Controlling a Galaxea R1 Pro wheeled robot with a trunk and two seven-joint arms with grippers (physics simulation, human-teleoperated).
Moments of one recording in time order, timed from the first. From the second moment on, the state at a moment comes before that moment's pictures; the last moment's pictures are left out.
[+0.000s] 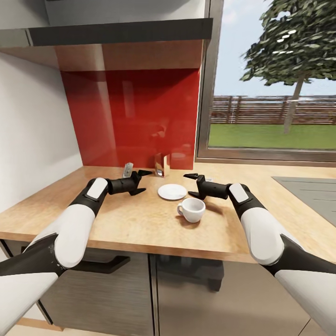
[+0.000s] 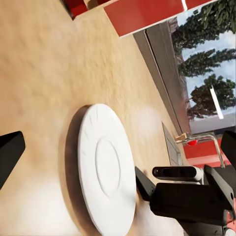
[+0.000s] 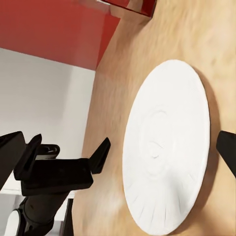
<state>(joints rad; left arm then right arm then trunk) -1.24 -0.05 0.41 -0.41 0.57 0.92 -0.28 -1.23 0.07 -0.60 -0.38 -0.36 0.99 0.42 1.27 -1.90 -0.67</state>
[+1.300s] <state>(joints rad) -1.24 -0.05 0.41 -0.40 0.57 0.92 -0.28 -1.23 0.11 -0.61 -0.39 -0.39 0.98 0.29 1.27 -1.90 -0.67</state>
